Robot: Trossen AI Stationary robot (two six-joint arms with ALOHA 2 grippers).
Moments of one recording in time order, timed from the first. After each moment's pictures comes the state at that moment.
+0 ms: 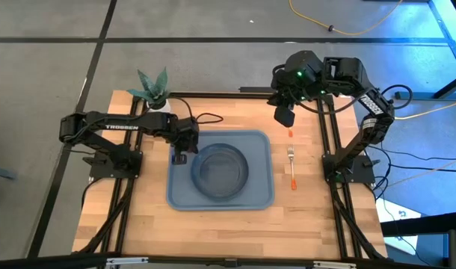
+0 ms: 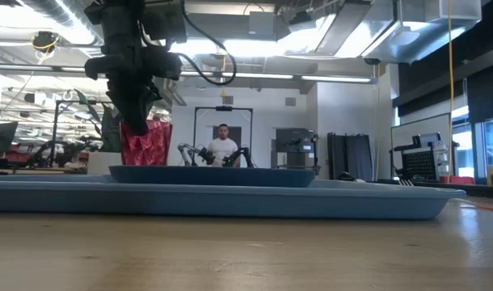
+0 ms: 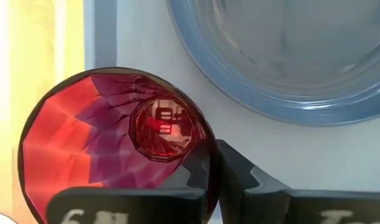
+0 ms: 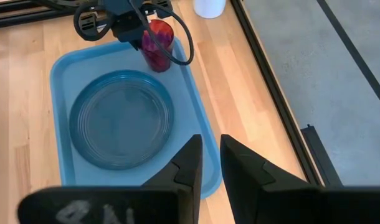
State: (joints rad) left arm 0.22 1.35 0.93 -0.85 0.01 0.11; right arm -0.25 1.66 2.31 -1.51 0.02 -0.01
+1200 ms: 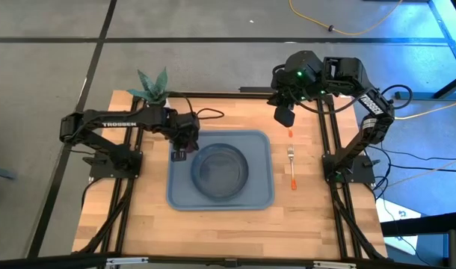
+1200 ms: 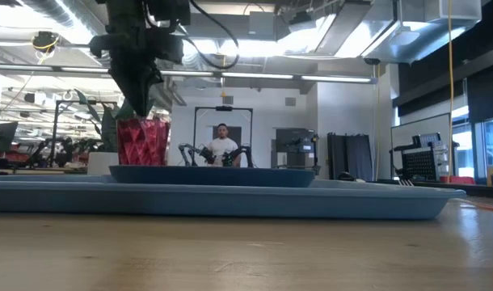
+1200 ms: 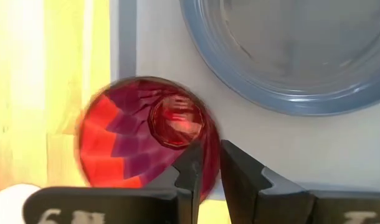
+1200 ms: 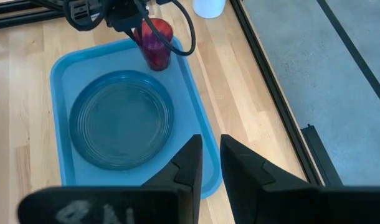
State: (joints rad) left arm 0.22 1.35 1.08 -1.00 -0.04 0.11; right arm -0.25 1.66 2.31 -1.51 0.02 0.00
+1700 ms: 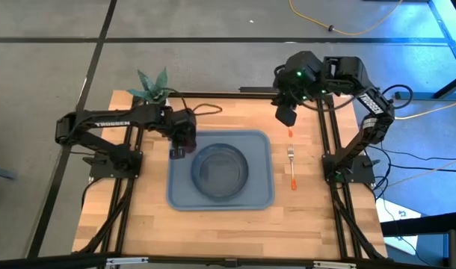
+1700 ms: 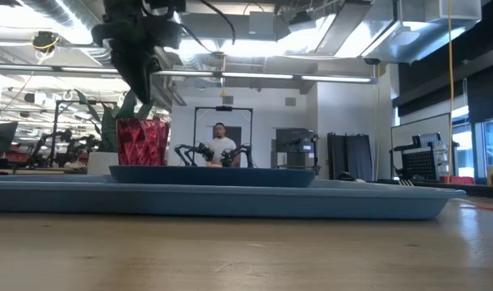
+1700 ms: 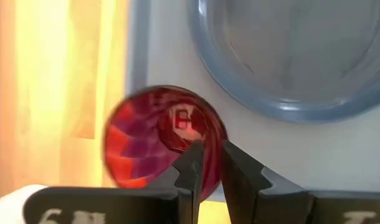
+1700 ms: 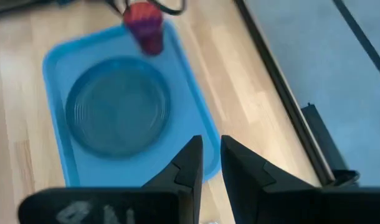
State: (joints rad) left arm 0.23 1.30 1.10 -1.00 -0.05 0.11; right arm -0.27 1.66 2.31 -1.57 0.03 0.05
